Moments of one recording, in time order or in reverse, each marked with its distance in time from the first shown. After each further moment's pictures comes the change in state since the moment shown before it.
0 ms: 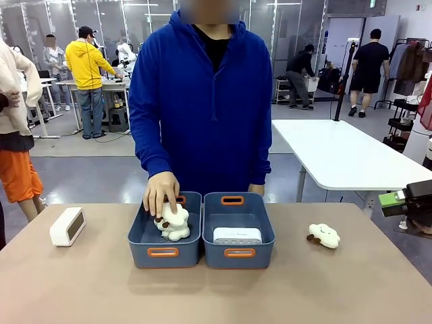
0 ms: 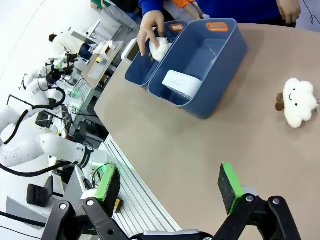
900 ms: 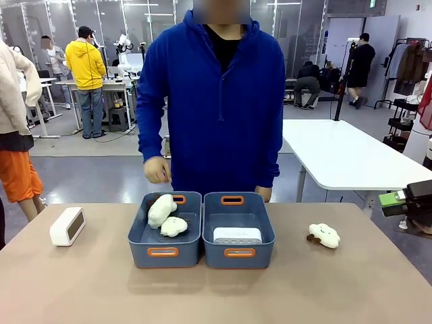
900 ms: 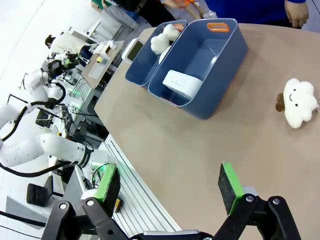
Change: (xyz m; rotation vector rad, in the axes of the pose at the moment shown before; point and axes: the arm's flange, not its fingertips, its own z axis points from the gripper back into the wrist) left arm 0.024 -0.018 -0.044 0.287 0.121 -0.138; right arm 0.000 0.000 0.000 0.000 0.000 0.002
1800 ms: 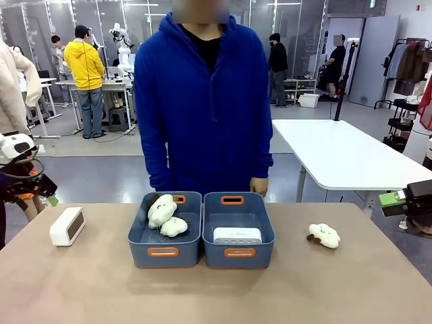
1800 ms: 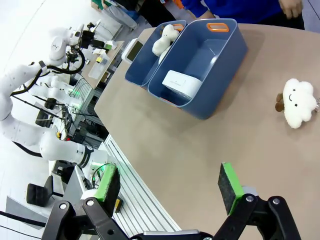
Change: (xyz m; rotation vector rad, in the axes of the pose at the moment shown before) left arm 0.091 -0.015 -0.228 0.434 0.551 -0.097; right arm 0.000 0.000 0.000 0.000 0.000 0.000
